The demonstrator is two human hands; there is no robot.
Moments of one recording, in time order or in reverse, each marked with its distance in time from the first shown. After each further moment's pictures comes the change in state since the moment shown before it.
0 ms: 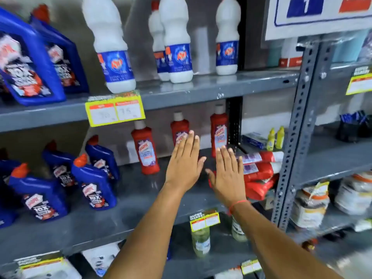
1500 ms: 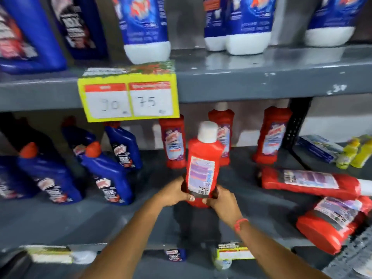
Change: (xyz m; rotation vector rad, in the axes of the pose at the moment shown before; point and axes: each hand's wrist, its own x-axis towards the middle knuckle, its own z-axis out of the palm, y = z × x) left_hand -0.040 -0.151 0.087 -0.894 -0.603 -0.673; right_hand 0.035 -0.039 0.151 0.800 -0.651 0.255
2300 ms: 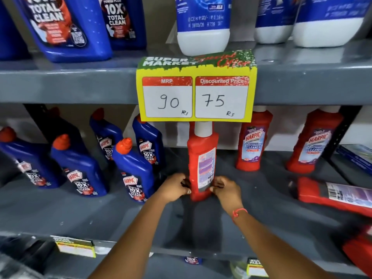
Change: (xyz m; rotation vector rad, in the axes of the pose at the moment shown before) left_hand 0.003 -0.051 -0.062 0.178 0.184 -0.104; right_hand 0.057 -0.021 0.064 0.194 0.048 0.096
